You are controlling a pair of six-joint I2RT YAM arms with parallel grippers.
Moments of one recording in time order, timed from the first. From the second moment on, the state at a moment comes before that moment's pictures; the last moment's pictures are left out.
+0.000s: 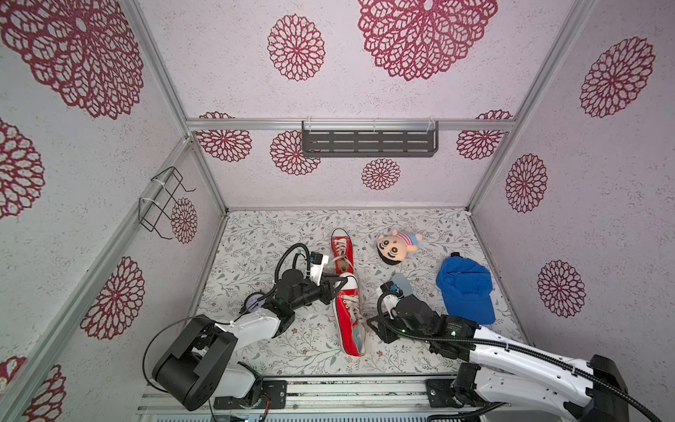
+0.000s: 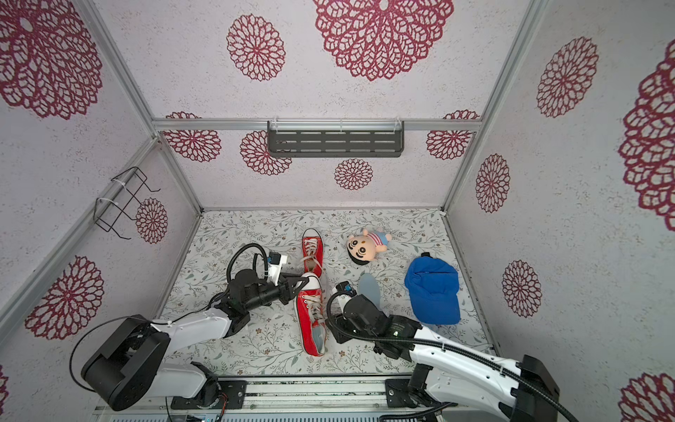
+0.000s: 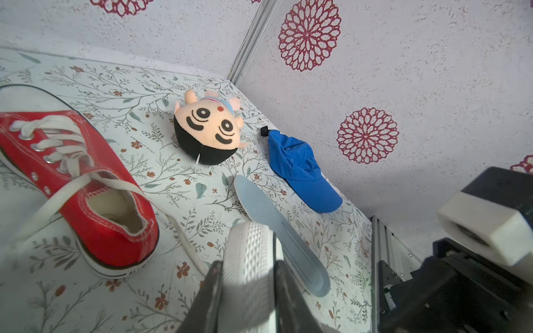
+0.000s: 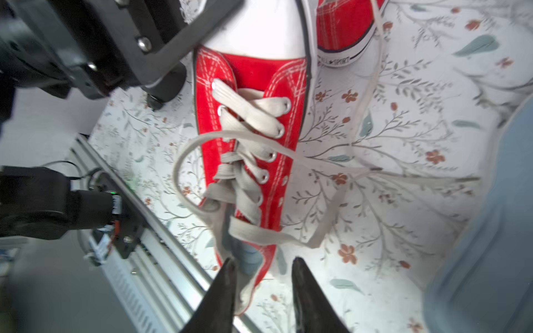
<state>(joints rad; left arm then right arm) -0.55 1.38 0.46 0.69 0.44 -0.41 1.09 0.95 0.62 -0.36 0.01 0.66</state>
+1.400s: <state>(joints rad) -0.58 1.31 0.43 0.68 0.35 -0.31 1.04 1.35 0.57 -0.01 -0.08 0.78</state>
